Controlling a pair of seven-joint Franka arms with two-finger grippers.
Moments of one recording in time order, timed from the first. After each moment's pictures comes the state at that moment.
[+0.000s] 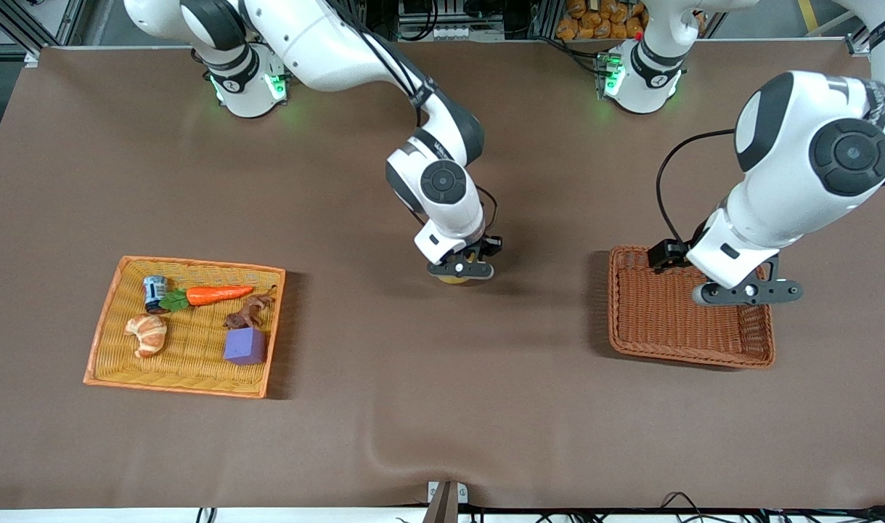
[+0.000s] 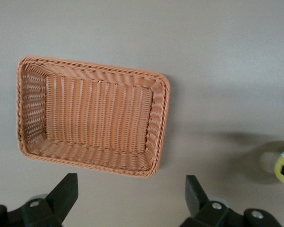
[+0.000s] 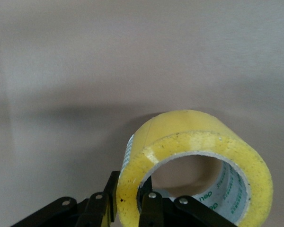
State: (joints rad) left arm -0.13 0.24 -0.12 -1.56 0.07 1.76 -0.28; right arm 0.86 0.88 -0.04 -1.29 0.22 2.30 0.83
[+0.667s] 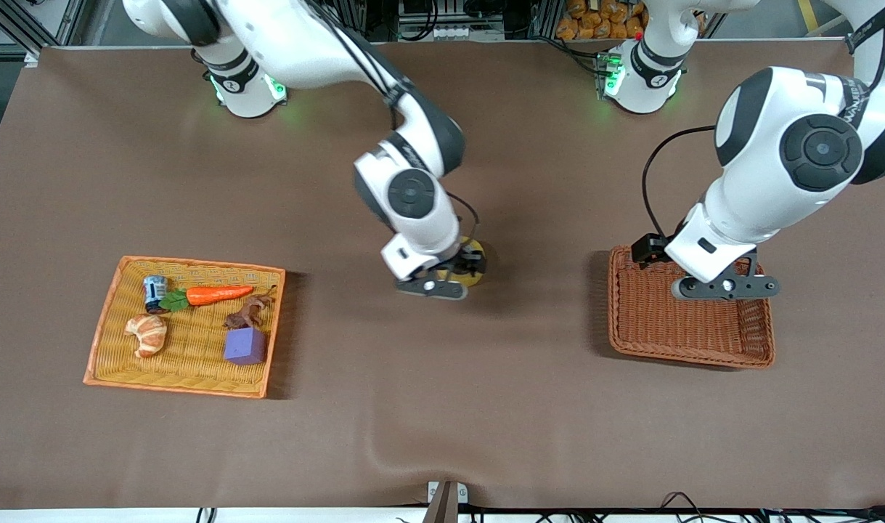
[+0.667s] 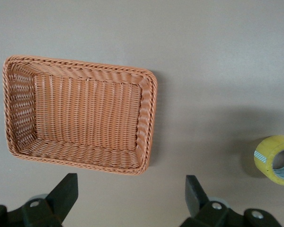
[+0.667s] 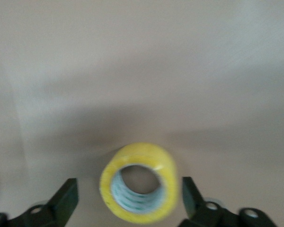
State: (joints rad) left arm -0.17 0.26 -0.13 -1.56 0.07 1.77 -0.30; right arm 0.75 0.72 -0.10 -1.23 0.21 2.02 0.77
